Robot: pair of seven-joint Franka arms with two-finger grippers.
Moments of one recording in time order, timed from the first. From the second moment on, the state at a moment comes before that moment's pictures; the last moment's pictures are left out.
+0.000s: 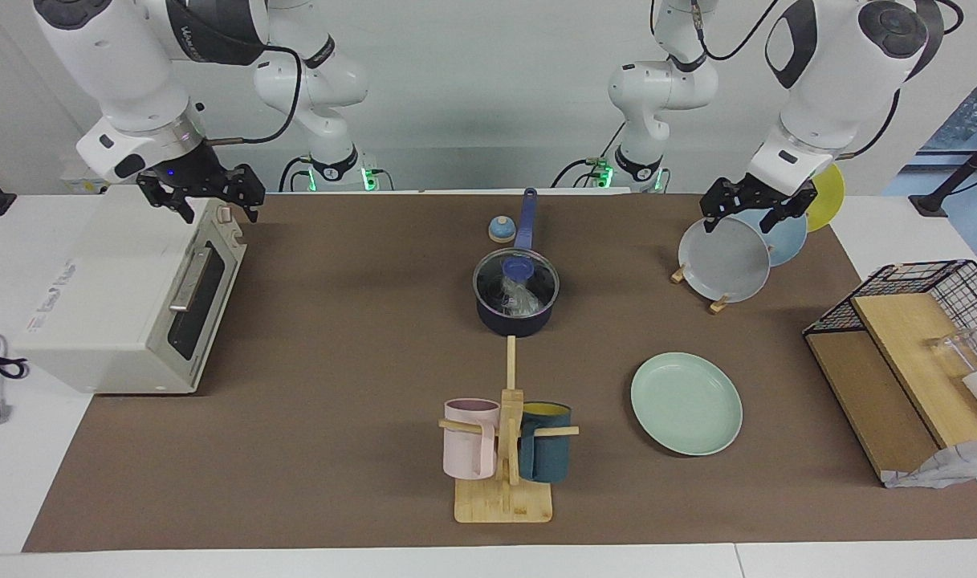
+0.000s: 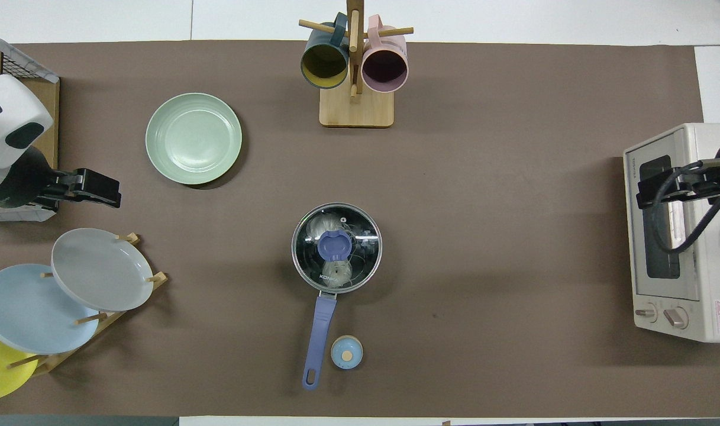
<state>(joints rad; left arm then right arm) -0.07 -0.03 -0.07 -1.68 -0.03 1.58 -0.05 0.06 -0.01 -0.08 -1.61 -0.04 1.47 -0.04</state>
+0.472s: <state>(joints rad) -0.07 -0.03 -0.07 -1.68 -0.03 1.58 -0.05 0.03 -0.03 -0.08 -1.62 -0.04 1.48 -0.05</state>
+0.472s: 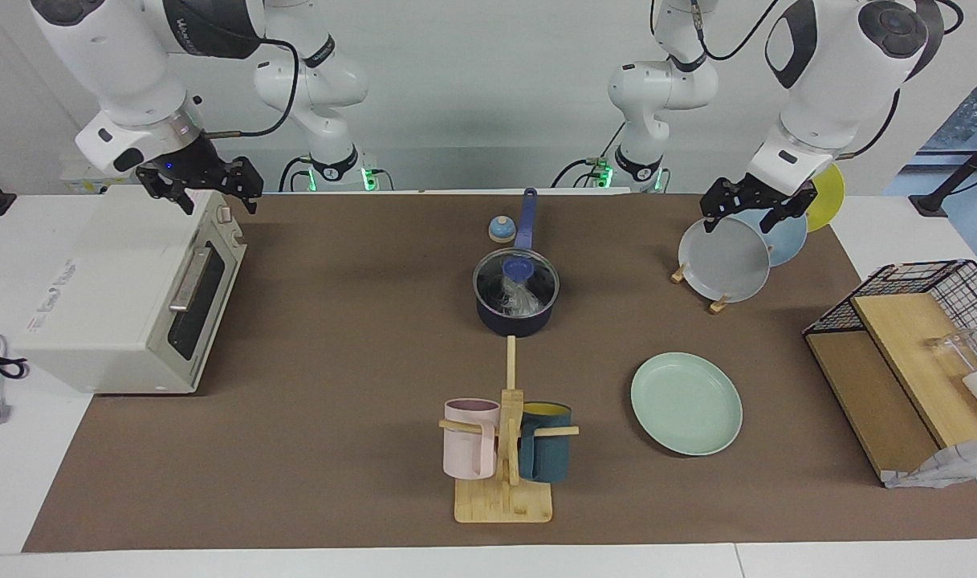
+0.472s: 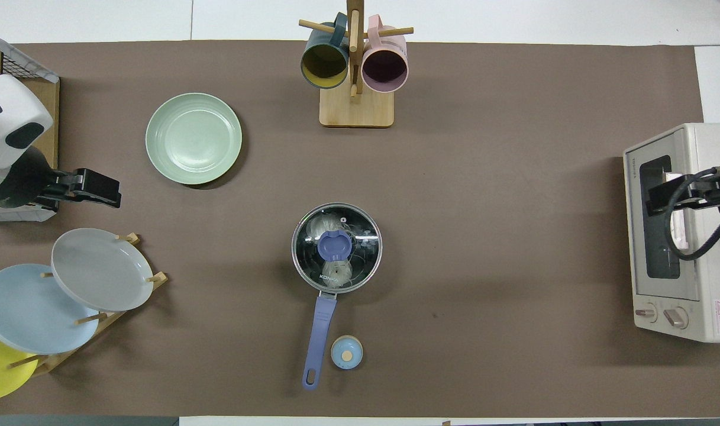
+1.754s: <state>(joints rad) -0.07 -0.03 -0.07 -1.68 -0.03 1.58 -0.05 0.01 -0.03 -0.07 -1.62 -0.04 1.50 -0.06</state>
